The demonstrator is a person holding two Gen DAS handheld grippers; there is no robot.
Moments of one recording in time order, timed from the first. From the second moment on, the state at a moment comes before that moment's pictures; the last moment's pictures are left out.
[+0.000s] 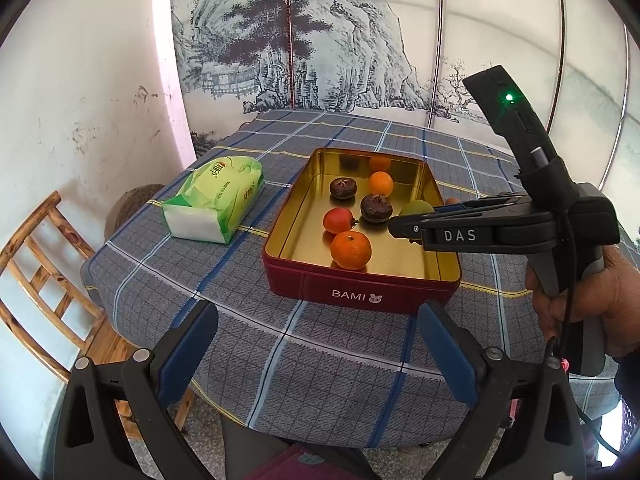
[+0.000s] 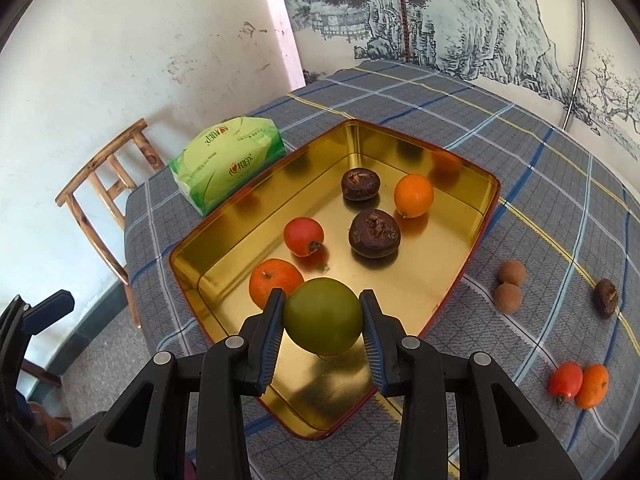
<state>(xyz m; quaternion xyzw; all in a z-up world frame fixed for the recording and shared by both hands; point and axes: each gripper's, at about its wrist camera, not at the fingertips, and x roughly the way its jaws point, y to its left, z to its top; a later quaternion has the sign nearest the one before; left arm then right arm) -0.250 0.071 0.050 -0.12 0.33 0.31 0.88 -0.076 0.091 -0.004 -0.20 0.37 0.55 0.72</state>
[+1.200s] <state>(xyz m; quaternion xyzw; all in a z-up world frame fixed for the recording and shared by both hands) -0.236 0.057 0.049 -0.09 0.35 0.27 0.89 0.025 -0.142 -0.003 -0.08 0.34 0.36 0.87</state>
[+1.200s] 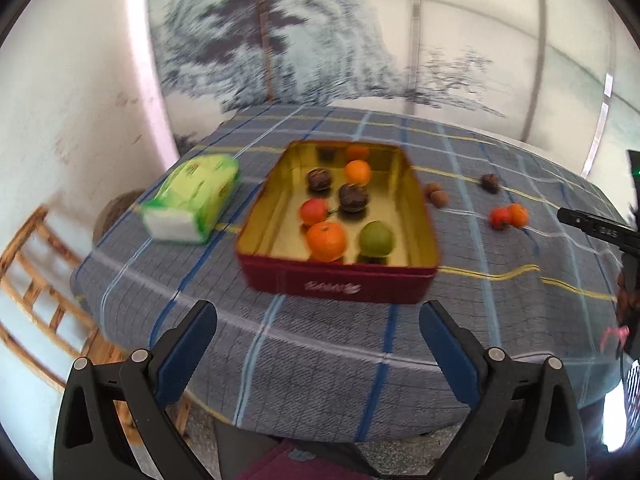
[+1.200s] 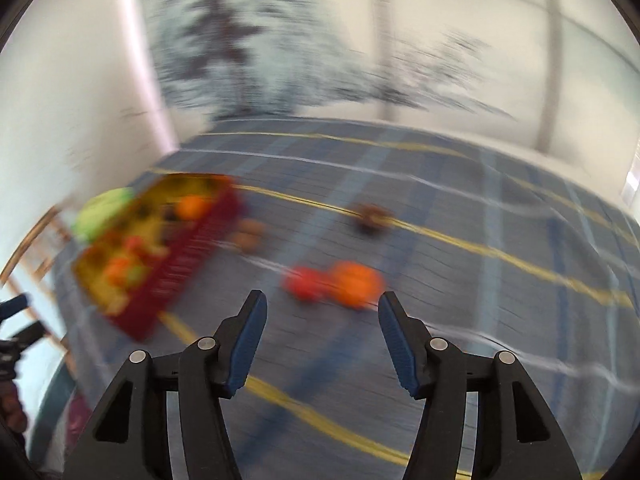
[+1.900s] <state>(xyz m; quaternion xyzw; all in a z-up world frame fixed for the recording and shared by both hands) -0.038 0.035 0.075 -0.13 0.44 -0.02 0.89 0.092 -0.225 -0.053 0.00 0.38 0.31 0.87</state>
